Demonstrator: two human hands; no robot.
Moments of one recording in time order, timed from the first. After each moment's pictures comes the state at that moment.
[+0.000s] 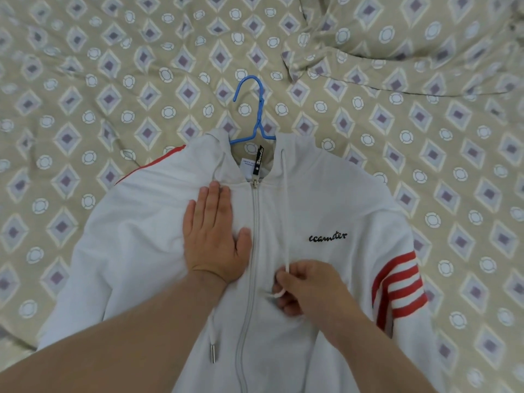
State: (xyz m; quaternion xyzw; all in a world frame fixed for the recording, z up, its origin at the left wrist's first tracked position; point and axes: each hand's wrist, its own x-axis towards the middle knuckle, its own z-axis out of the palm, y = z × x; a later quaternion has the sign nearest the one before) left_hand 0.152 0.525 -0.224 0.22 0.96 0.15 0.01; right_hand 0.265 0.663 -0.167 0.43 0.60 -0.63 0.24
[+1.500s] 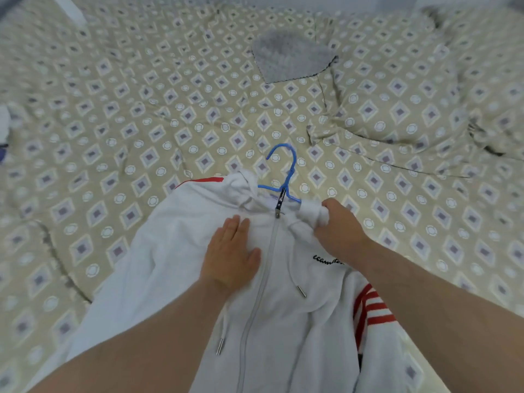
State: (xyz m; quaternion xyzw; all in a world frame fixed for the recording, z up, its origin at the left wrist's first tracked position) left_hand 0.175 0.498 -0.175 0.17 0.95 0.21 0.14; right_hand 0.190 0.736 -0.119 0.21 0.90 -0.35 0.10
